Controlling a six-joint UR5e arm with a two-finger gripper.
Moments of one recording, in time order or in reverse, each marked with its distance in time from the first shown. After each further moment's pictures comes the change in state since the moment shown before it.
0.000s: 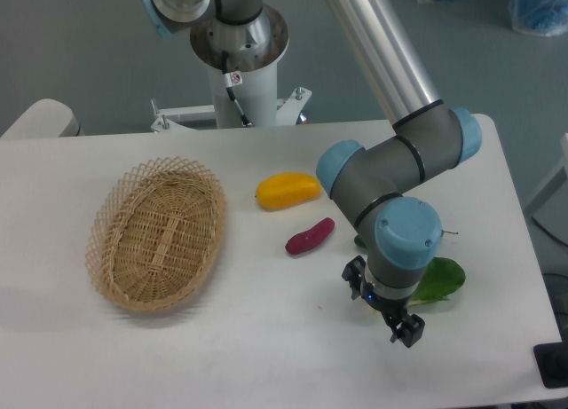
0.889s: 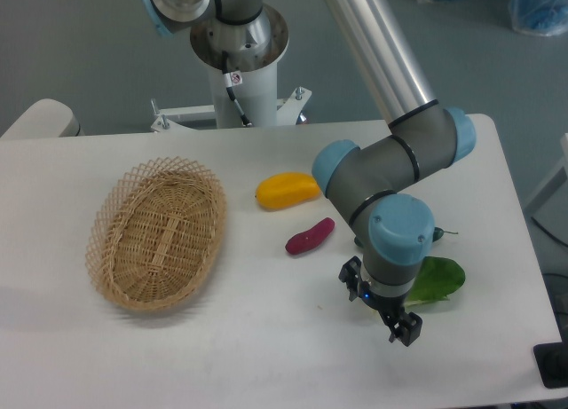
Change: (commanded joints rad) arm -0.008 0.034 -0.081 0.115 0.000 -0.080
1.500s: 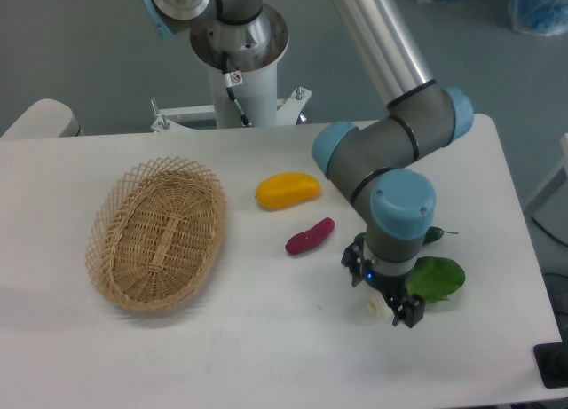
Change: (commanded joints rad) arm 0.107 0.100 -0.142 -0.020 -0.023 0.305
